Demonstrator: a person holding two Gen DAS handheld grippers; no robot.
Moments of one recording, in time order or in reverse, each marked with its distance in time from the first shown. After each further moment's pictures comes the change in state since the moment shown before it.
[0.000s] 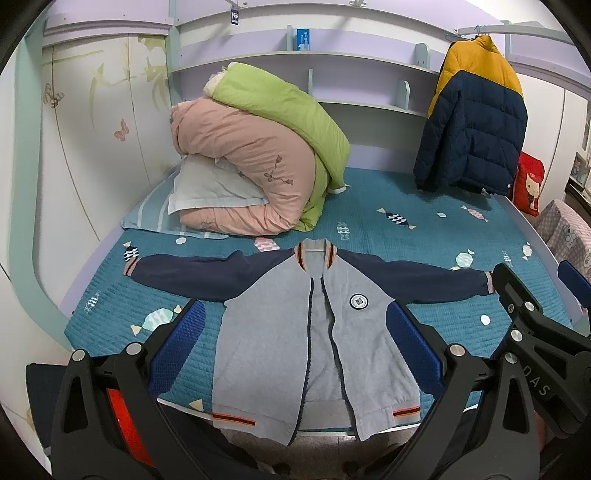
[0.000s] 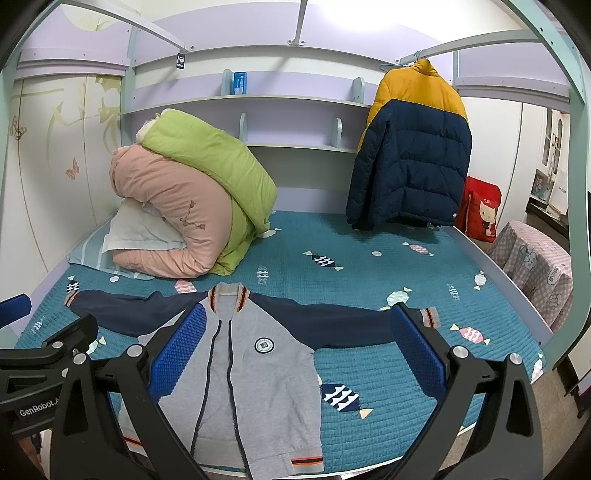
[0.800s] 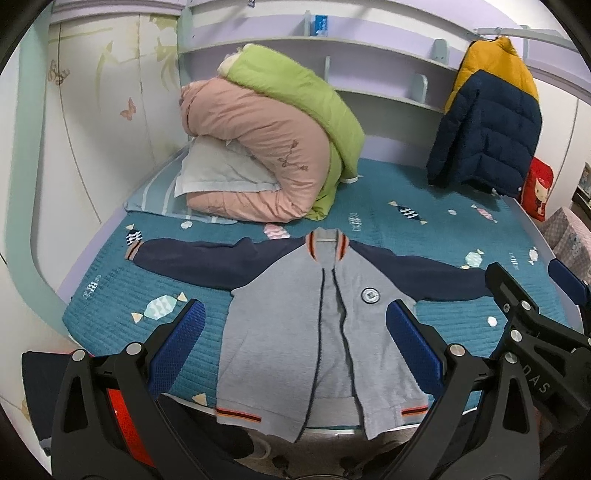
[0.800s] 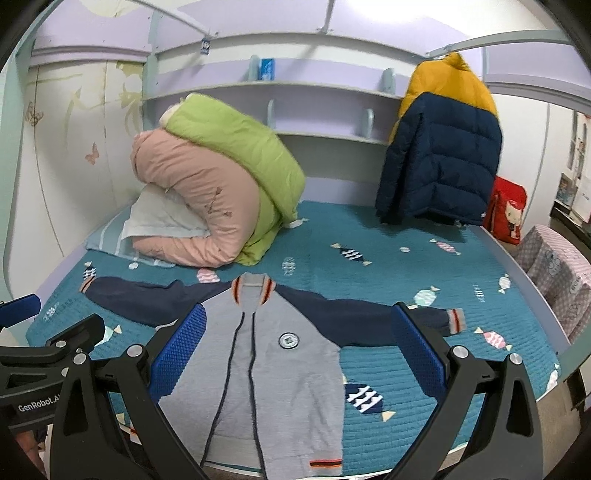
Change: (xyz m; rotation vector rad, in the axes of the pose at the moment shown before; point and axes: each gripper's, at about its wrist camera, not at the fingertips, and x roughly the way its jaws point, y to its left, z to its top) left arm 0.029 0.029 0.009 -0.054 0.066 0.011; right arm 0.038 0.037 0.001 -0.045 0.072 0.114
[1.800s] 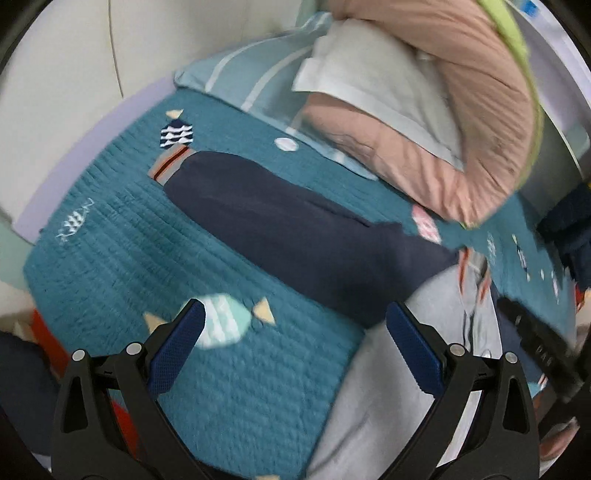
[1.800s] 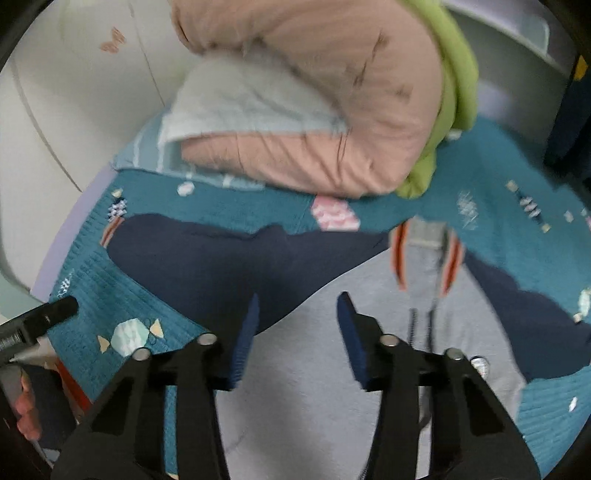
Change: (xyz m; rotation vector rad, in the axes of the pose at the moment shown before) left arm 0.305 0.319 0.035 -0.422 0.339 0.069; right arm 0.354 0.212 0.017 -0.059 0.496 0.314
